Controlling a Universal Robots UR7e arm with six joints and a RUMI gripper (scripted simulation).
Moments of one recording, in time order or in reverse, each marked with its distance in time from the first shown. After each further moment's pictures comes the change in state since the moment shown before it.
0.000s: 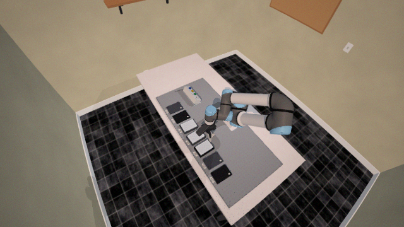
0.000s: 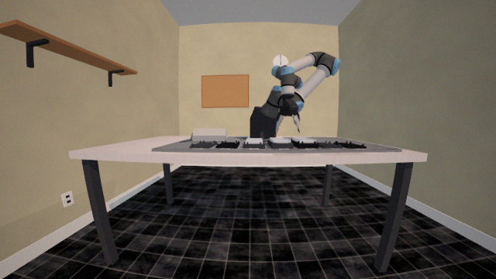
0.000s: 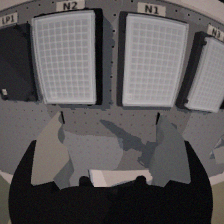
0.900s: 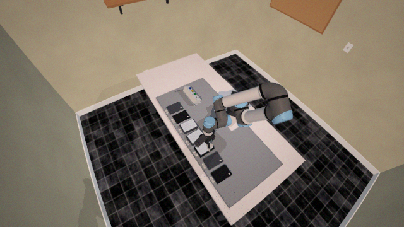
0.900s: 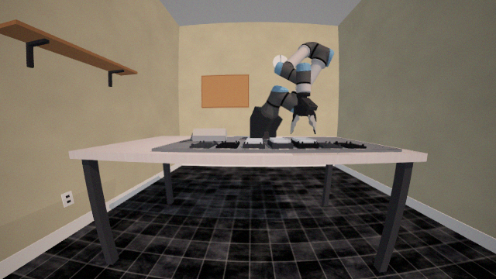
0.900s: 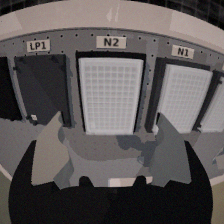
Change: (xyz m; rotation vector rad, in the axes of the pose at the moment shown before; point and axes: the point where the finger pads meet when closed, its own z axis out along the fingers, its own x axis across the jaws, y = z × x) arm -0.066 -0.060 0.003 -0.008 0.010 0.003
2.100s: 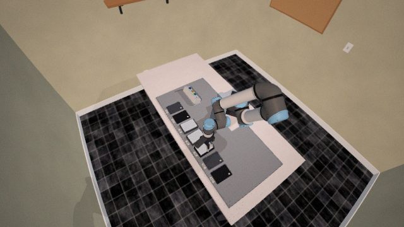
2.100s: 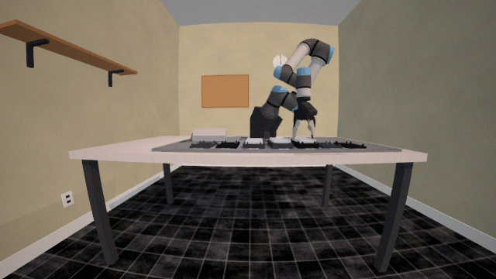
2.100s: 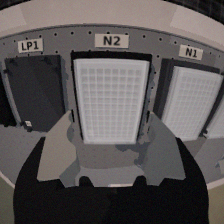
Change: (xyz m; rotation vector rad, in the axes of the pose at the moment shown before) arm 0.000 -0.001 0.022 -0.001 0.002 0.000
